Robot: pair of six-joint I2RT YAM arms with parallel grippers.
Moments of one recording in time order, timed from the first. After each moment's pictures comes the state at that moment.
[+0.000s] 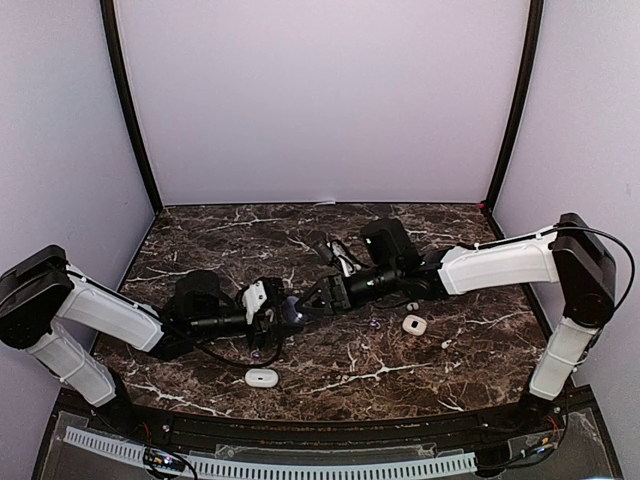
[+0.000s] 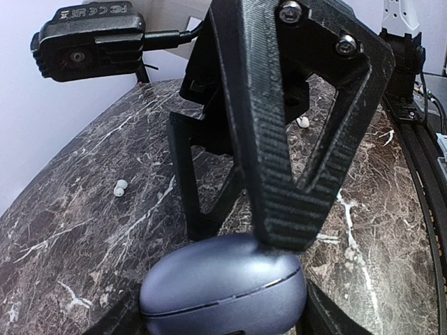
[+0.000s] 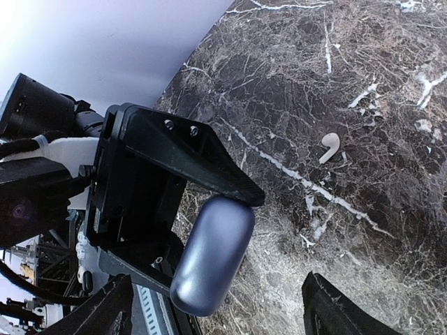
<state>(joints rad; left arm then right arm) -0.85 1.50 0.44 0.79 0.32 0.28 0.90 1.74 1.06 0.10 -0.62 0.53</state>
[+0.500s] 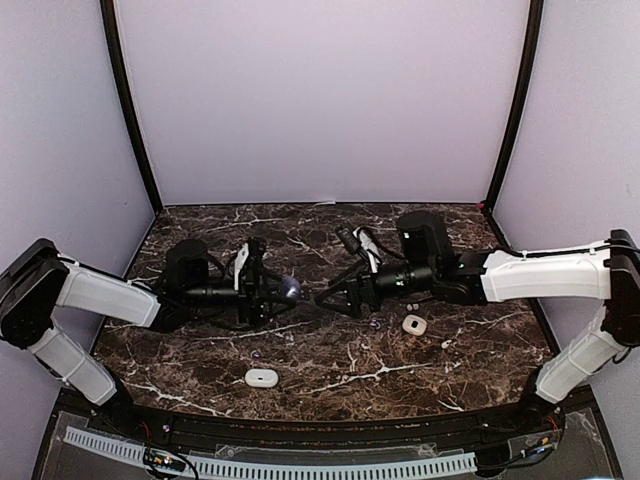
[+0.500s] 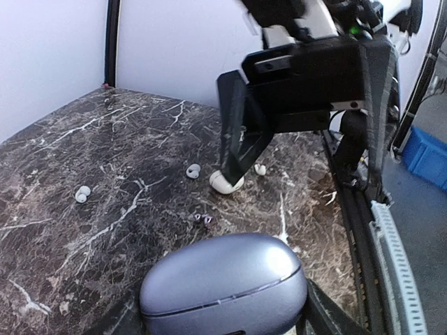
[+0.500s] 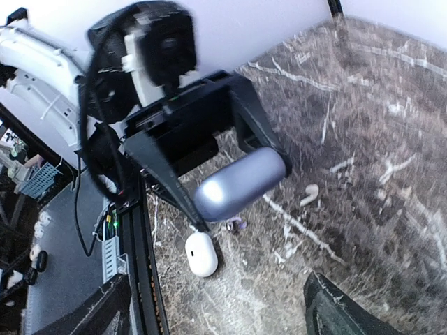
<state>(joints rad) -0.67 1.50 0.53 0.73 0.69 -0.05 0.90 1.50 0.92 0.13 -0.53 0.29</state>
